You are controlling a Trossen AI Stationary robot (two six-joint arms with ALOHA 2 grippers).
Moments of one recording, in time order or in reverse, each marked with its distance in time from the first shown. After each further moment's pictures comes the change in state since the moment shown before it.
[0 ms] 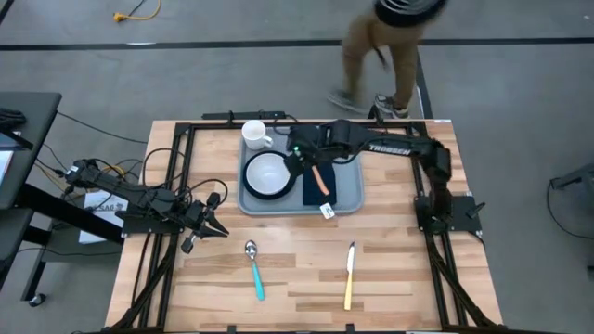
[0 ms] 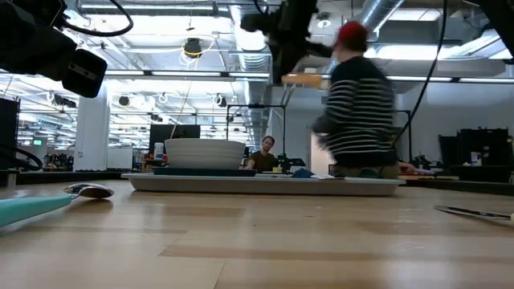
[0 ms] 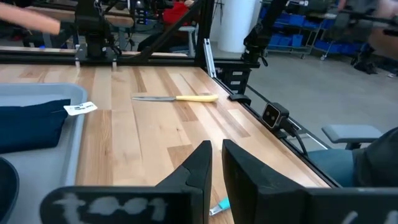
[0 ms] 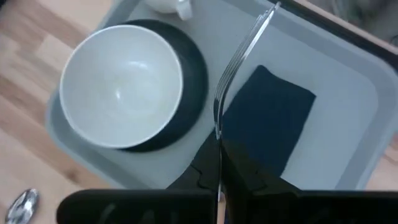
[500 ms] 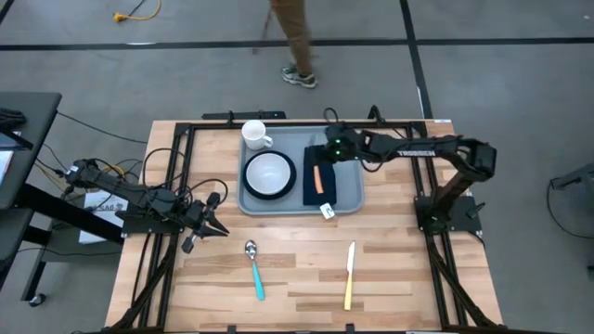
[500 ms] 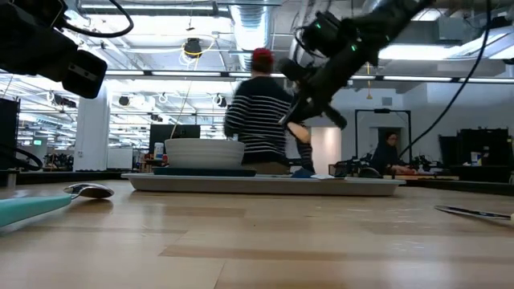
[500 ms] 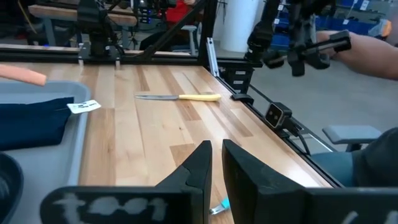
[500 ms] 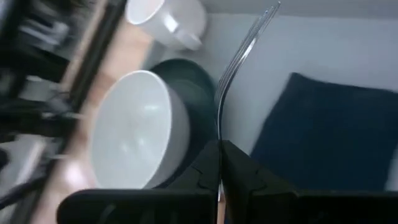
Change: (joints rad) left arm 0.000 0.000 0.000 -0.005 -0.015 -0.004; right arm -0.227 -0.347 -0.967 1.109 -0.312 0.058
